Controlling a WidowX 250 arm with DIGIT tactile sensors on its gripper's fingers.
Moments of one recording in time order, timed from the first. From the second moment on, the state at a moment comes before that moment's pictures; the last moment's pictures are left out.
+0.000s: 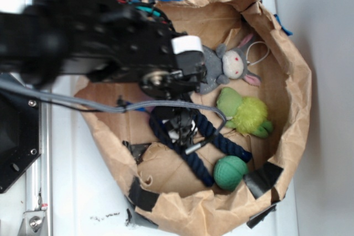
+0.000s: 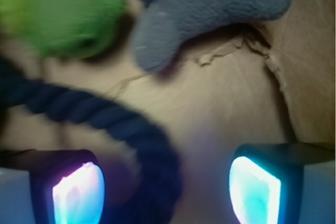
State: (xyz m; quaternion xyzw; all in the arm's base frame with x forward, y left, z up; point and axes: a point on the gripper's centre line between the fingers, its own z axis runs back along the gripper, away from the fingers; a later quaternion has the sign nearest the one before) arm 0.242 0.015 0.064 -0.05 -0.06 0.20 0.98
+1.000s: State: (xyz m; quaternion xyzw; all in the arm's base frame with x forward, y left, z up) arm 0.237 0.018 0.047 -0.01 -0.06 0.22 0.97
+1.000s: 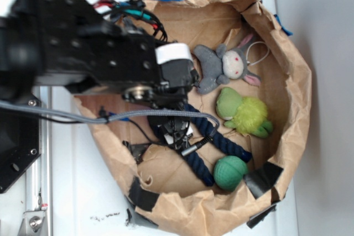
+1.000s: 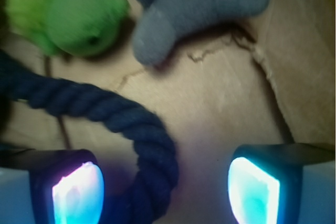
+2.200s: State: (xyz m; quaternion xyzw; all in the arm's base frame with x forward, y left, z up) arm 0.259 0.011 0.015 0.01 -0.09 0.16 0.98
